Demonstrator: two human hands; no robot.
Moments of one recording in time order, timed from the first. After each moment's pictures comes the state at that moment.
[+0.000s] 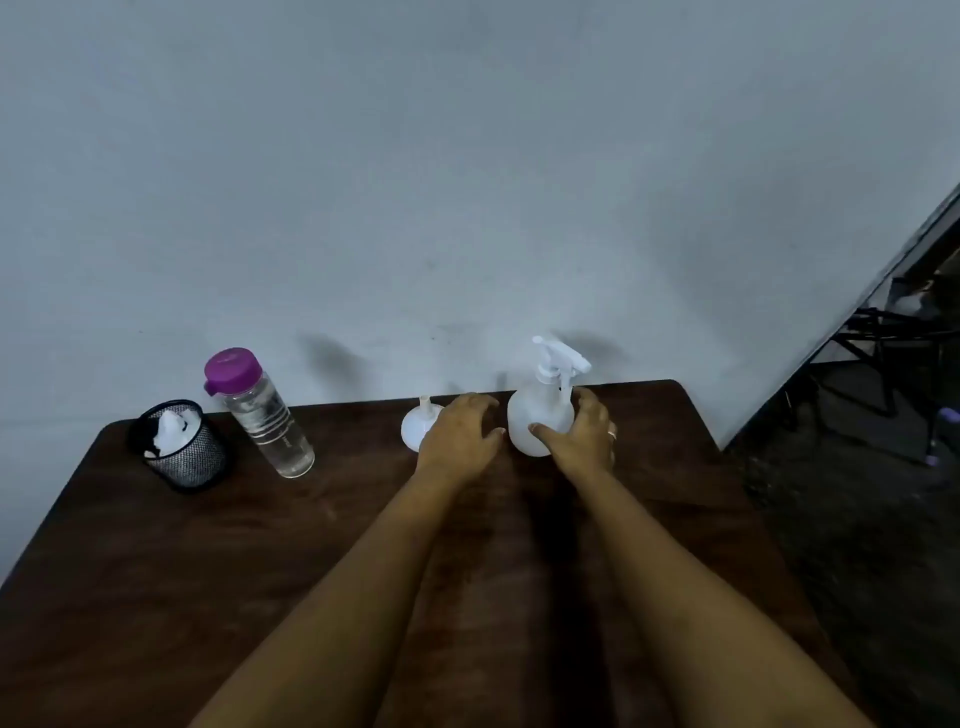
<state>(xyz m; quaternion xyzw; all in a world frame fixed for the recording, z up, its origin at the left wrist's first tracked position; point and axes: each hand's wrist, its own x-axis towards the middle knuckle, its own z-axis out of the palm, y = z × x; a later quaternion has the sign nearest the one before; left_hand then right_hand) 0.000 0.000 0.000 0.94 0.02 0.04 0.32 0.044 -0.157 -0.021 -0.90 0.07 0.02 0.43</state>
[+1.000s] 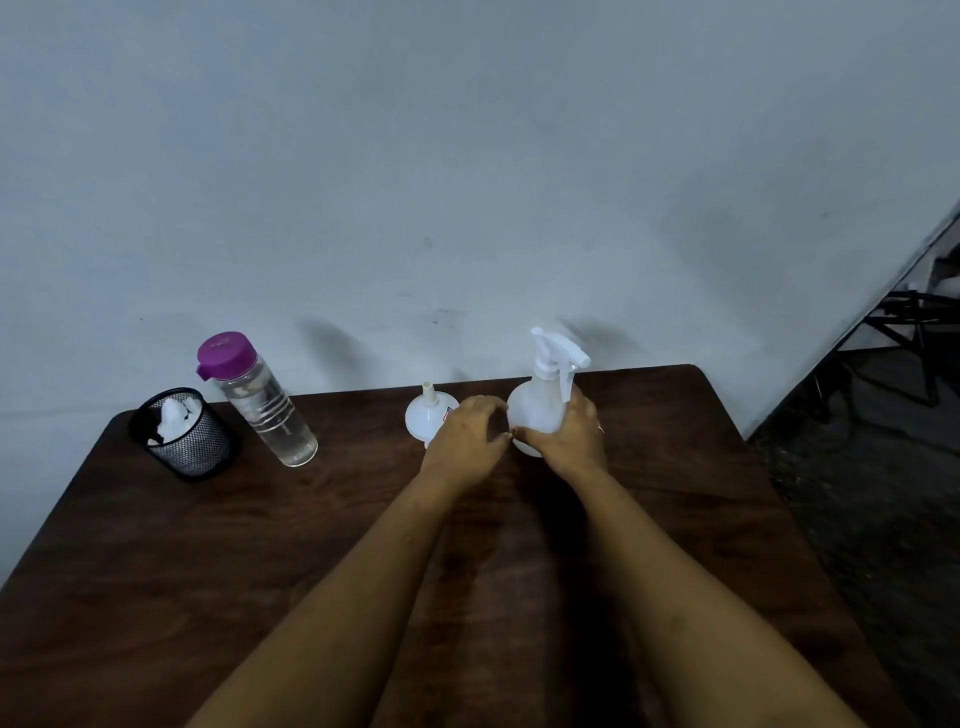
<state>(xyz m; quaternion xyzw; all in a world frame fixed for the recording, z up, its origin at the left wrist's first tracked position) -0.003 -0.005 -0.023 0.94 0.01 0.05 0.34 0.048 -0.147 -0.053 -0.89 0.01 0.06 0.44</state>
